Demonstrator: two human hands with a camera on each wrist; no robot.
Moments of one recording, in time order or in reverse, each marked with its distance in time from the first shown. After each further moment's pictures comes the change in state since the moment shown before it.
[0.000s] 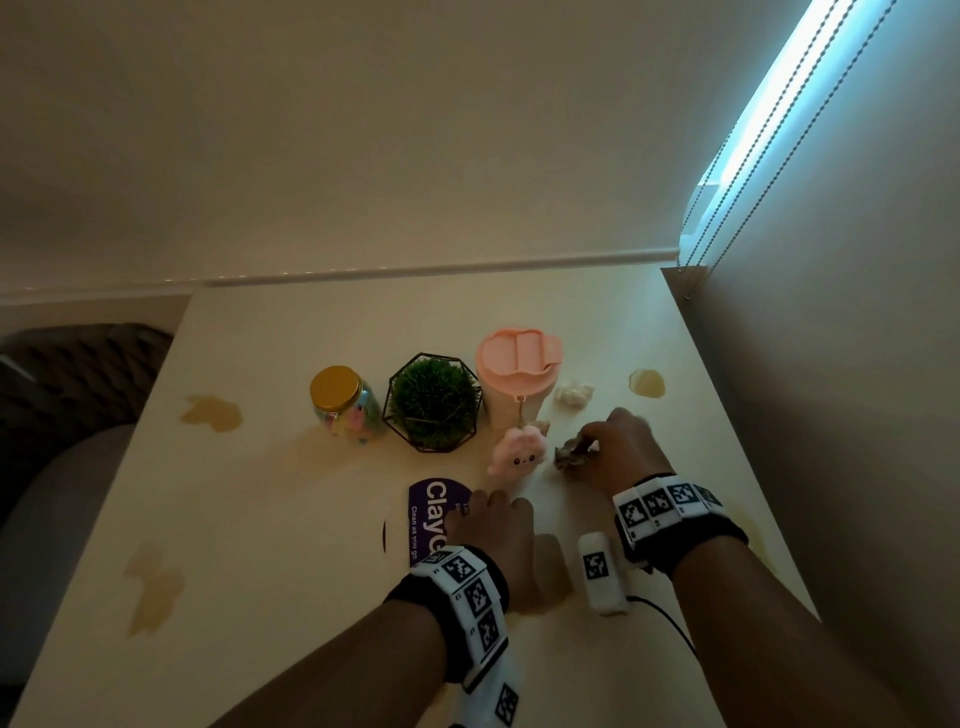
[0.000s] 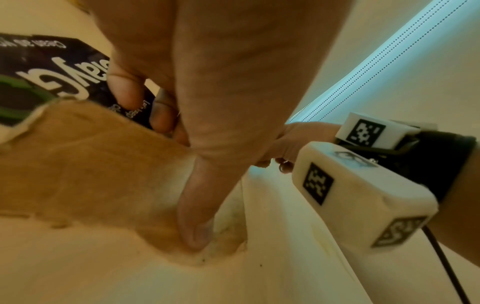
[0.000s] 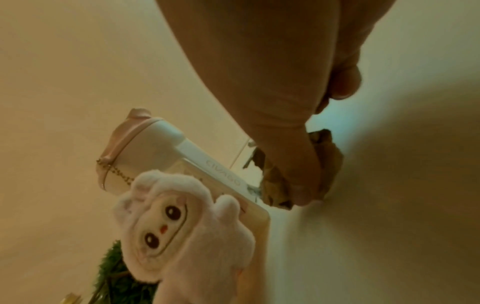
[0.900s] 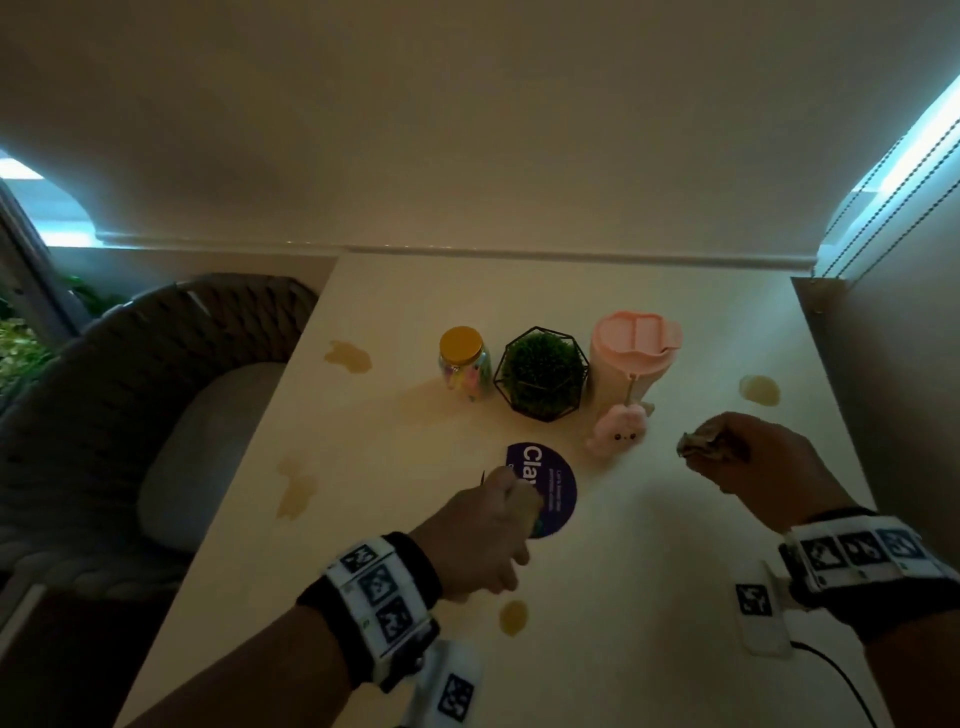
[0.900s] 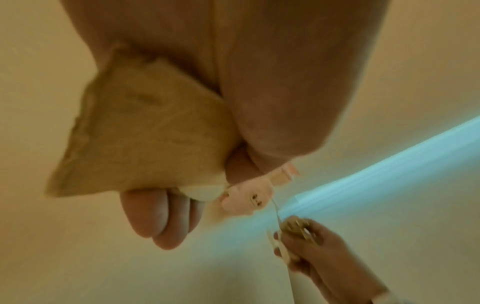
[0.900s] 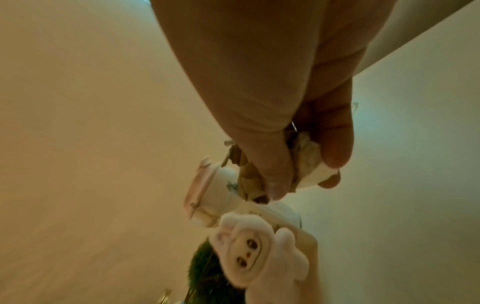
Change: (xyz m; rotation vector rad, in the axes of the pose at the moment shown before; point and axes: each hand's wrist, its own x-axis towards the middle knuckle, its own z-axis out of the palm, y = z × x) left_hand -0.118 -0.084 -0.007 -1.094 0.022 -0.010; right_hand -0.053 0.002 -0.040 0.419 0.046 -0.153
